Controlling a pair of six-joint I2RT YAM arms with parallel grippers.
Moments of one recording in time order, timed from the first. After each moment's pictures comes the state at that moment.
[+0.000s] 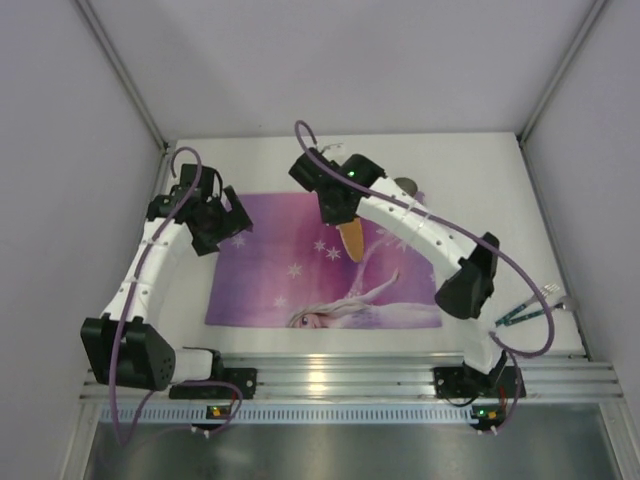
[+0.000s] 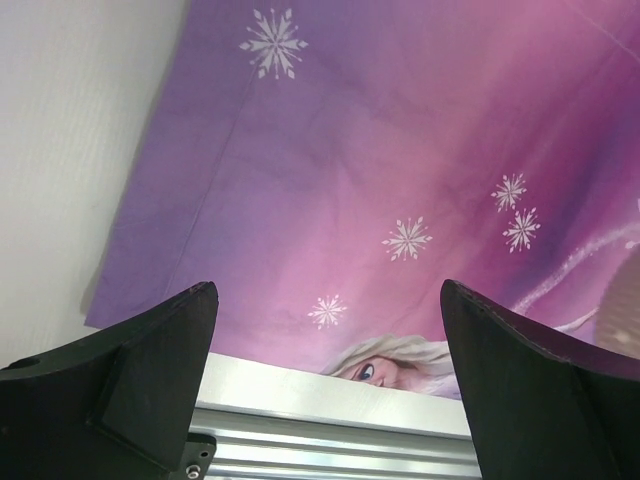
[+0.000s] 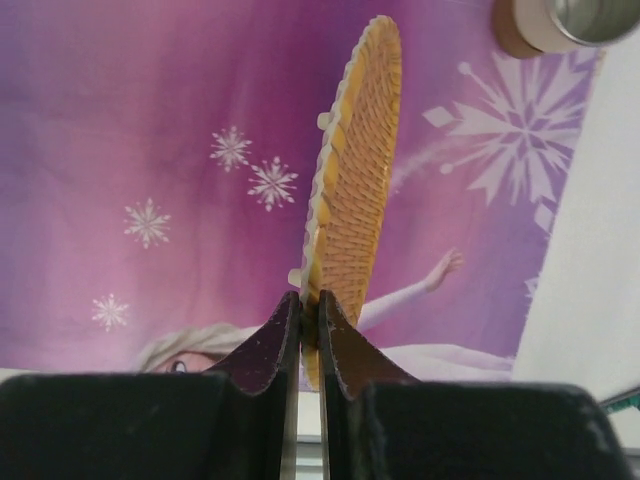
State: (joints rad) left arm -0.11 1.35 1.25 -0.95 0.00 -0.62; right arm 0.91 1.95 2.15 -1.33 0.49 0.66
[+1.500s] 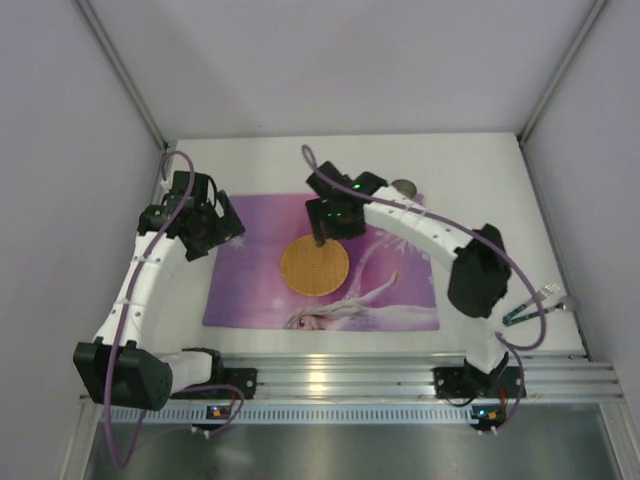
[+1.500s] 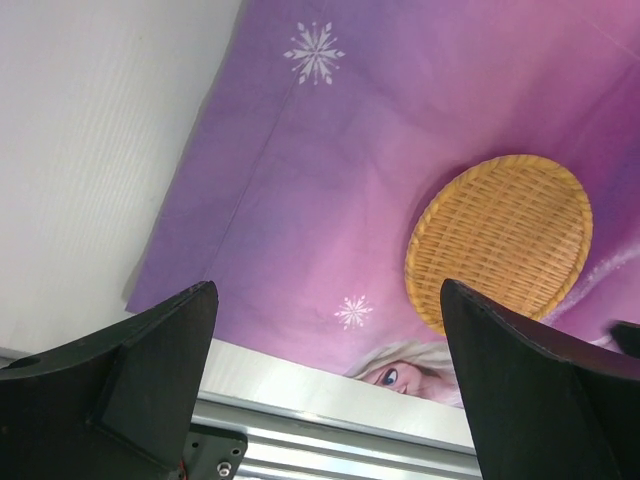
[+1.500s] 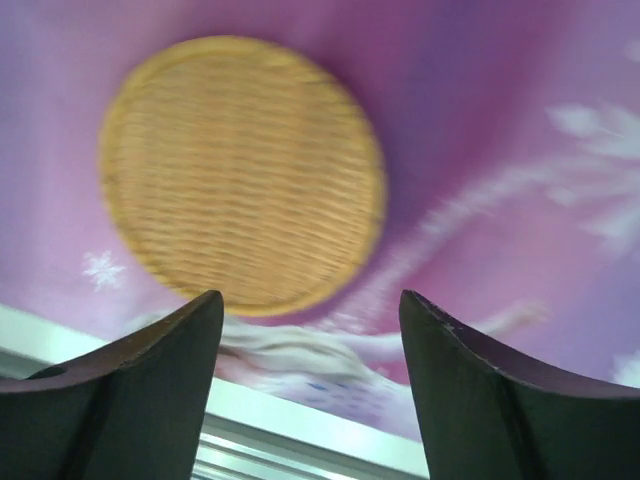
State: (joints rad) left arm -0.11 1.22 1.22 -1.01 -0.11 -0.59; right arm 0.88 2.06 1.91 -0.98 0.12 0.48
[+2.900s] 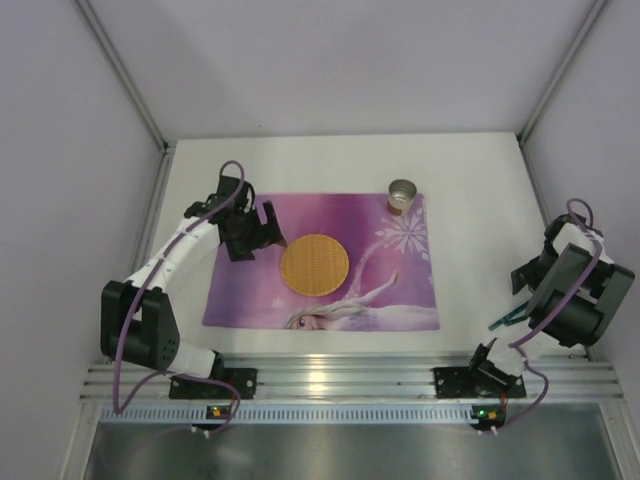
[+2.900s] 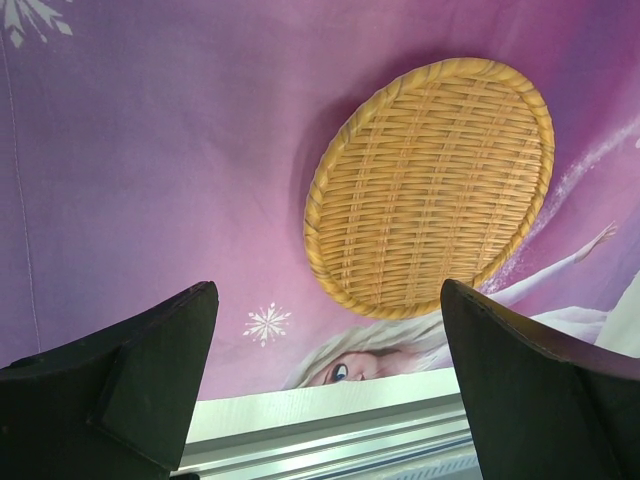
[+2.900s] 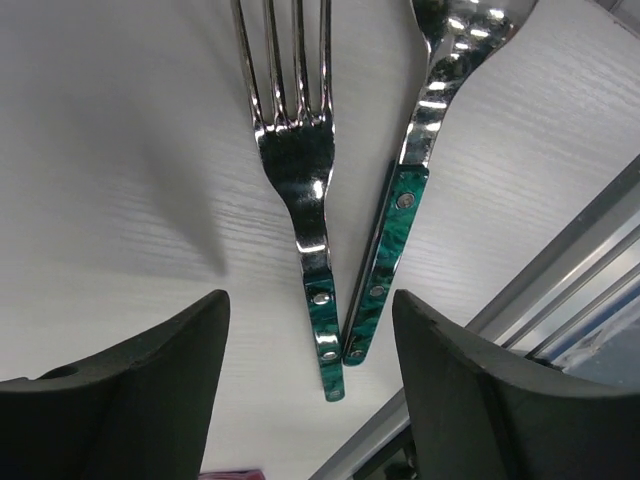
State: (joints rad) left arm -0.25 1.44 1.10 -0.72 0.16 -0.58; right arm -0.58 1.60 0.98 -0.92 0.24 0.54
